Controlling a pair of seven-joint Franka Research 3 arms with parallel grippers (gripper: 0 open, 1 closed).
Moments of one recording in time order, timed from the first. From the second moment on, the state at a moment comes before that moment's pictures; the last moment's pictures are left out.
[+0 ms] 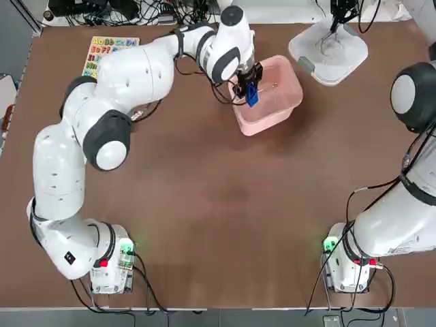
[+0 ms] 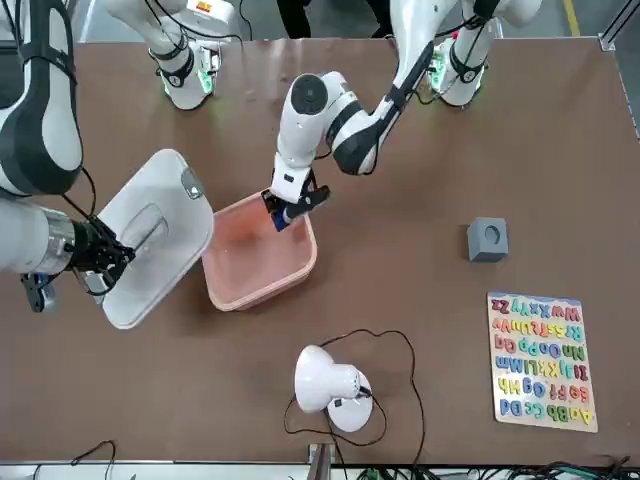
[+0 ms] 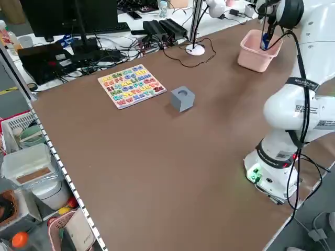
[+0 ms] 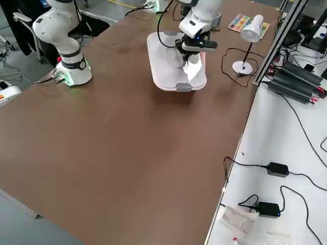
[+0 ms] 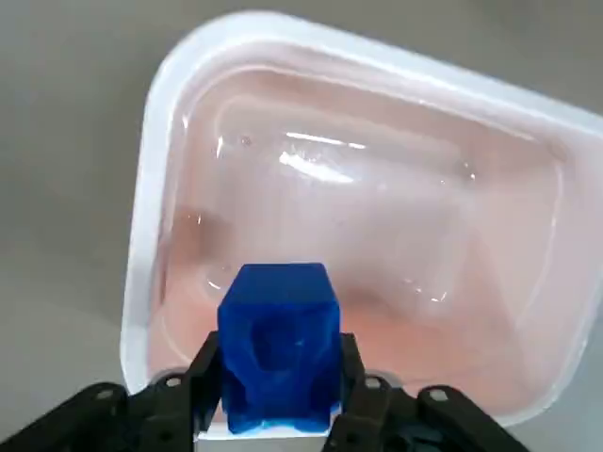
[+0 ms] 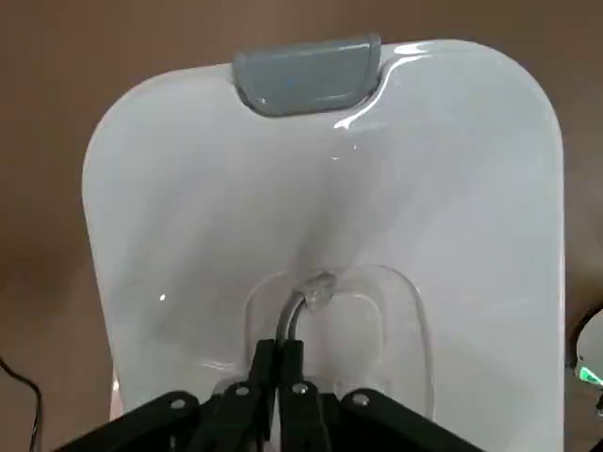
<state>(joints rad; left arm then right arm) -0.74 0.67 -0.24 -1.37 0.03 2.30 -1.46 0.07 0.43 -0.05 -1.27 0.17 1.49 1.03</state>
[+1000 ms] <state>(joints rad) -0.41 0.38 -0.24 -1.55 0.04 1.92 -1.18 0.05 0.43 -0.05 -1.27 0.17 1.48 0.97</state>
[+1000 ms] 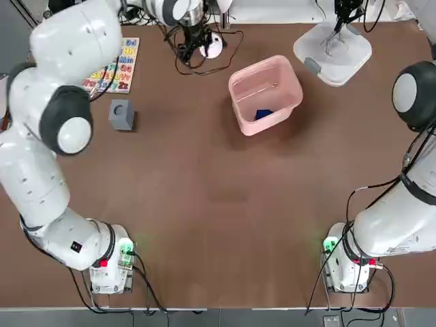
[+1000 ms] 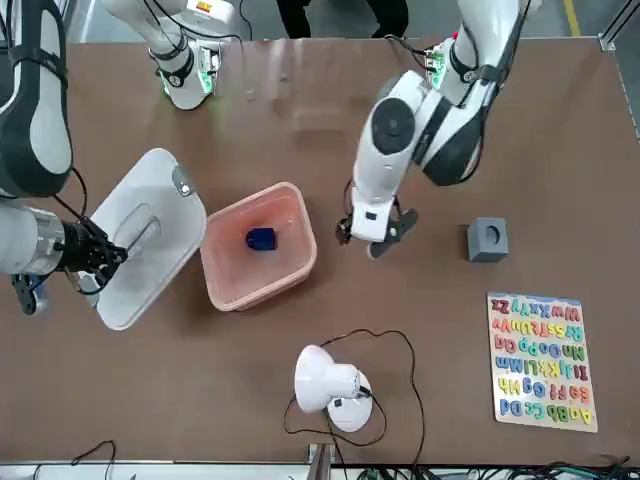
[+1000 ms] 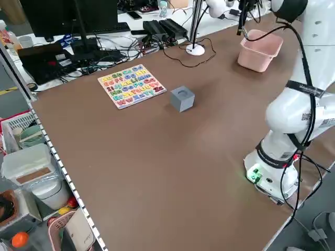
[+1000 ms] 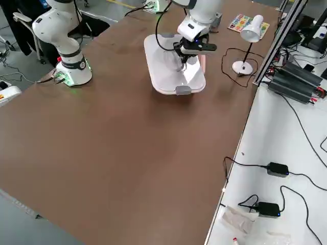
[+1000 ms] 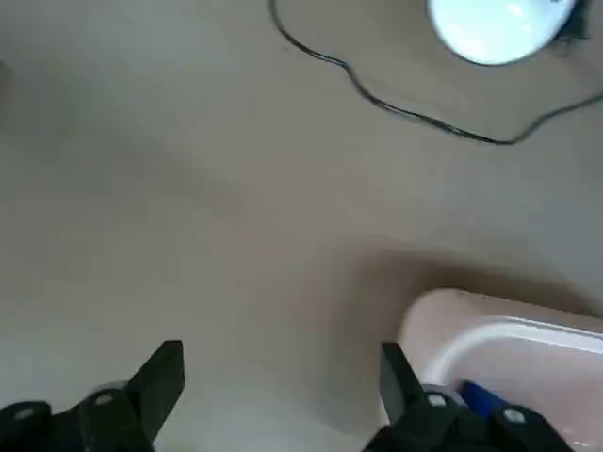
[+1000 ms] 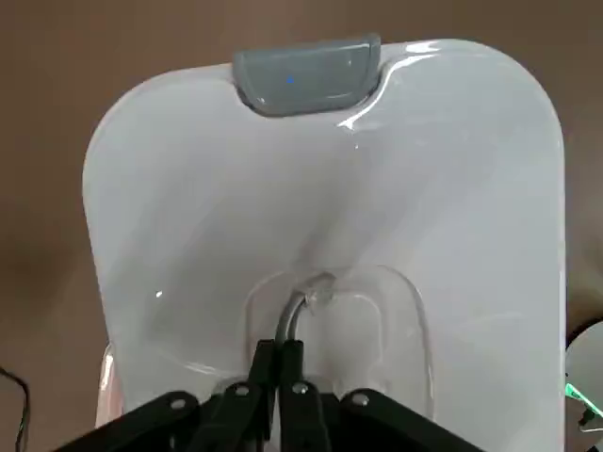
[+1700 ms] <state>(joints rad) -0.03 -0.04 -0.24 -2.37 0.09 2.43 -0.62 0.05 0.43 -0.05 -1.27 0.17 1.48 0.97</state>
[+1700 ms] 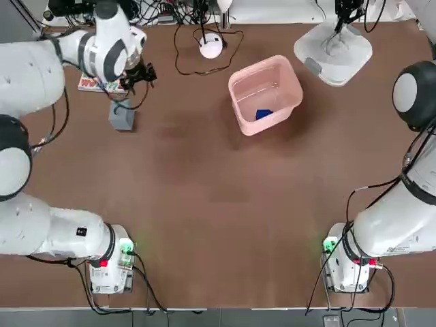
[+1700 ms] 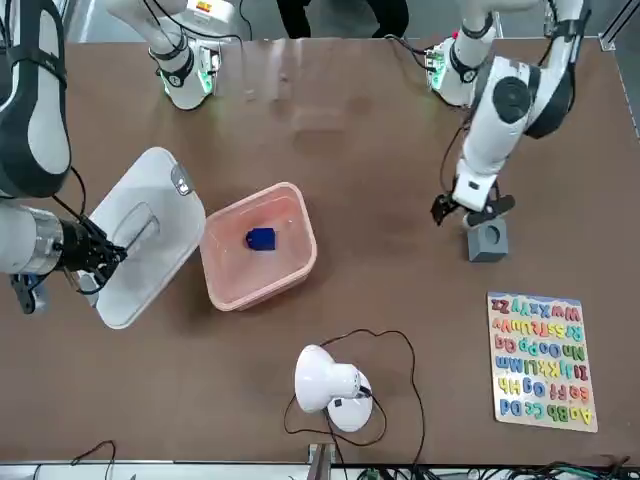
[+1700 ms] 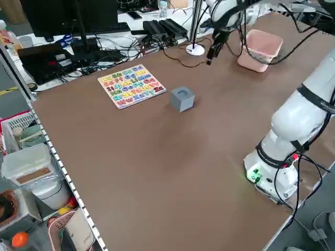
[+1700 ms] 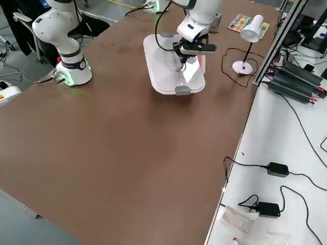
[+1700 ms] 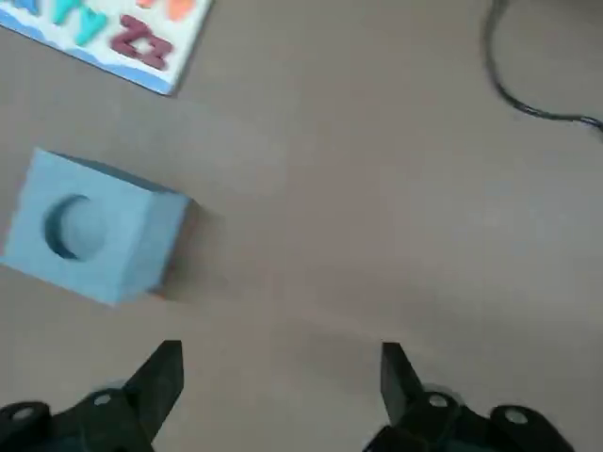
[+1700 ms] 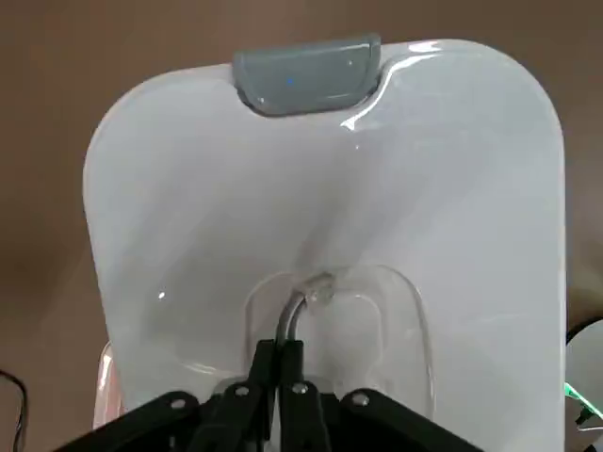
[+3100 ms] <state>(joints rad) 0.21 0.19 -0.25 -2.44 0.29 2.74 -0.40 0.05 0.43 -0.04 -1.27 0.17 1.47 0.97</state>
